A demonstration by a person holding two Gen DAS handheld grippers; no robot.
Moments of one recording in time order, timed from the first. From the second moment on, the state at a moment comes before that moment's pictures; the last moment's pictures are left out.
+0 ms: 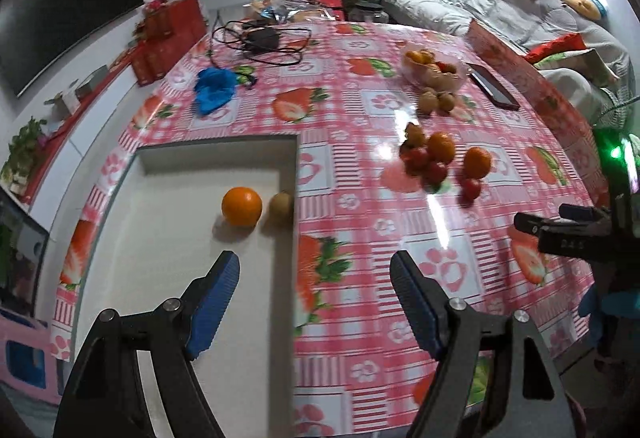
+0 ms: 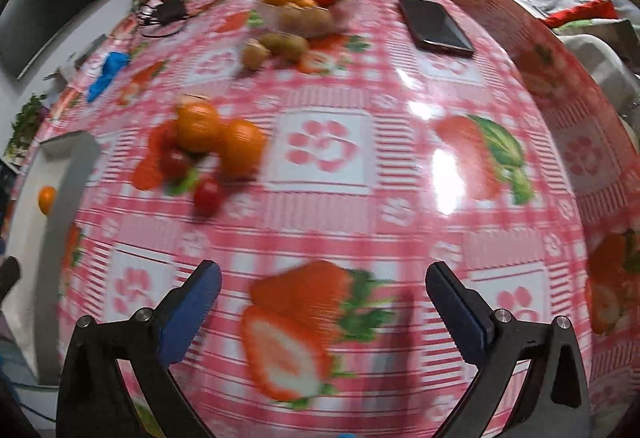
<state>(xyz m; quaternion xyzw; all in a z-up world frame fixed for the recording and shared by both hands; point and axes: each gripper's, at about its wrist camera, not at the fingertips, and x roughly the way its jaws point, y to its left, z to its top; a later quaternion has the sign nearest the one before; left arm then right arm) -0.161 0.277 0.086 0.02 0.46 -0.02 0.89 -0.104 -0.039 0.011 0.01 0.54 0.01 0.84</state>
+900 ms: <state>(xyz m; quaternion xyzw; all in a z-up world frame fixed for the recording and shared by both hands) -0.033 0.206 0.030 0.04 0.51 0.01 0.86 -0.119 -0.072 -0.003 -0.01 0.47 -0.01 0.88</state>
